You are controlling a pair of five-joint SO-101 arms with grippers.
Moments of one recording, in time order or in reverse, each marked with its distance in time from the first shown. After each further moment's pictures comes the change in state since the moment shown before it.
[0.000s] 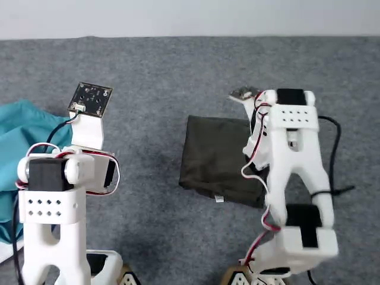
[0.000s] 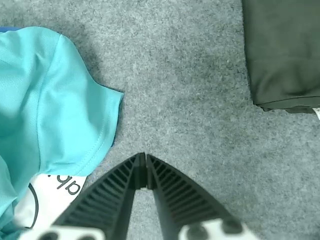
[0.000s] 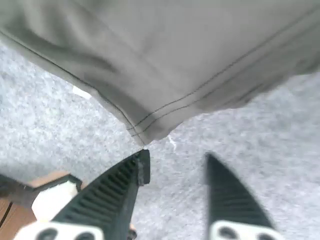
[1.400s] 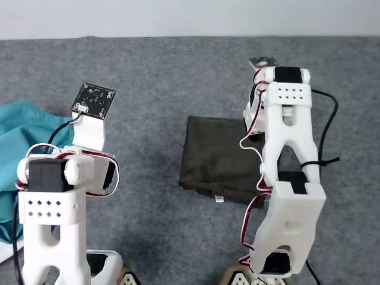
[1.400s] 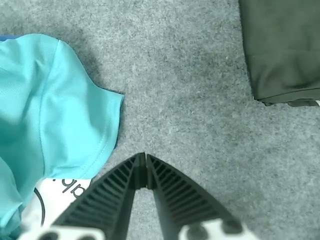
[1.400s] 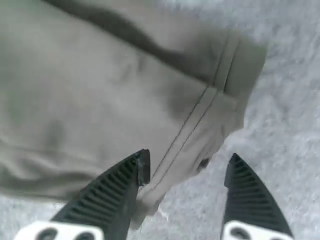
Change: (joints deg) left arm 0.0 -0.4 0.7 0.0 -3.0; right arm 1.1 28.4 -33.2 -2.0 -21.5
